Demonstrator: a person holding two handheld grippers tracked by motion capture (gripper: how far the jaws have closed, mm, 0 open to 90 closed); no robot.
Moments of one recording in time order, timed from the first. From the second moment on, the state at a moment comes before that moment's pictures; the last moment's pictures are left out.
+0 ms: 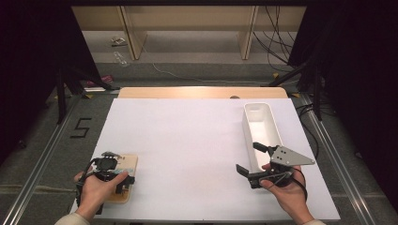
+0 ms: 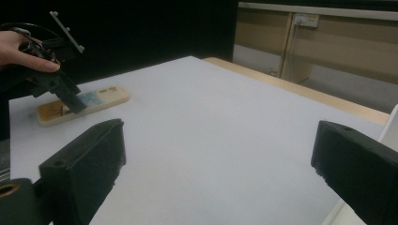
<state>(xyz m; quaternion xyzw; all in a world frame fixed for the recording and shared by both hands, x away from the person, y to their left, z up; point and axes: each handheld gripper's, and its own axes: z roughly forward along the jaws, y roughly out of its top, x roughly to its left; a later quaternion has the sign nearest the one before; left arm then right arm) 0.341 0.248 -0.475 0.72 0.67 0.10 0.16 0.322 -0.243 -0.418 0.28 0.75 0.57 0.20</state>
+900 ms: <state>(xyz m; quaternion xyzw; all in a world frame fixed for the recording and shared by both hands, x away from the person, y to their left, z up) 0.342 0.242 -0.482 0.71 0.68 0.11 0.14 0.323 -0.243 -0.418 0.27 0.75 0.57 0.20</state>
